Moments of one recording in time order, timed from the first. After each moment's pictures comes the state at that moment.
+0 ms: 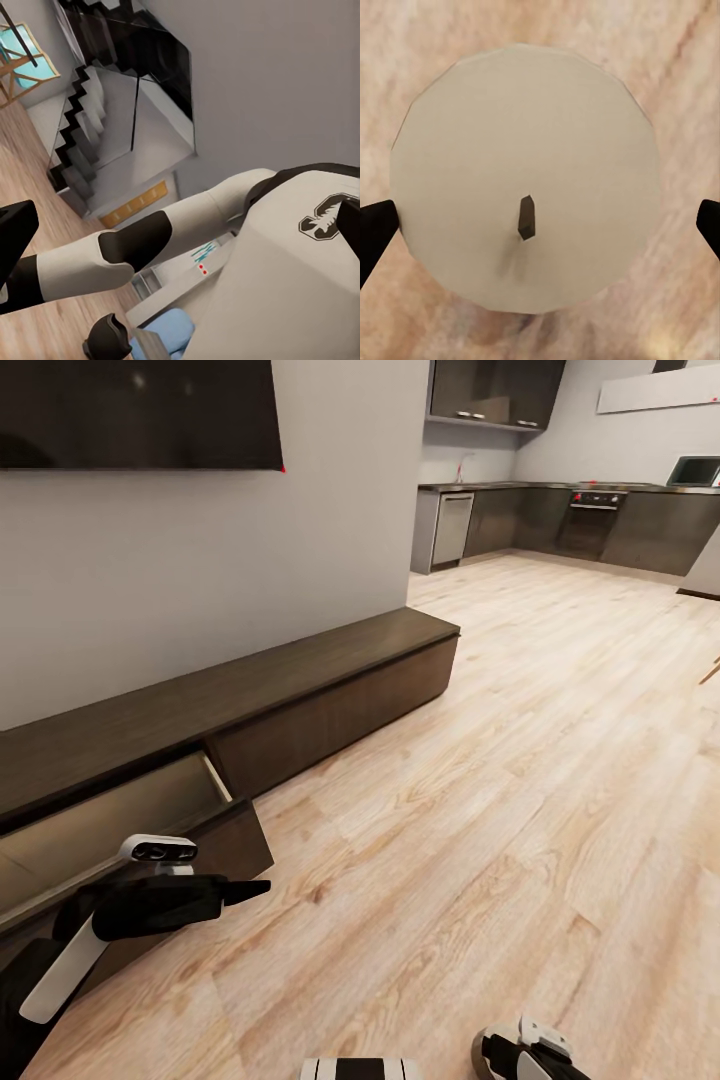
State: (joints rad) left arm -0.40 0.42 -0.20 -1.43 0.93 0.98 -1.48; right arm -0.46 -0.09 0.41 -0.27 -0.84 0.15 -0.21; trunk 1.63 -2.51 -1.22
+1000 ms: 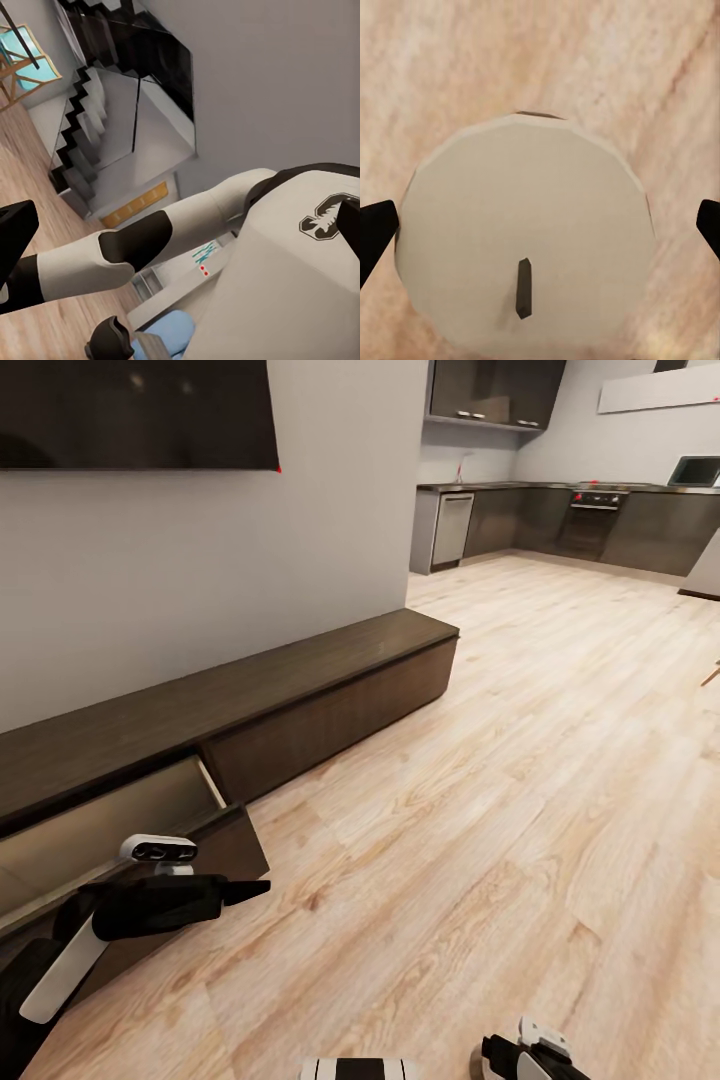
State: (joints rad) left arm -0.40 0.42 -0.20 -1.43 0.93 0.98 -1.48; right arm -0.46 -0.09 0.41 -0.27 -0.84 0.15 -0.21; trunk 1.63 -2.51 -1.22
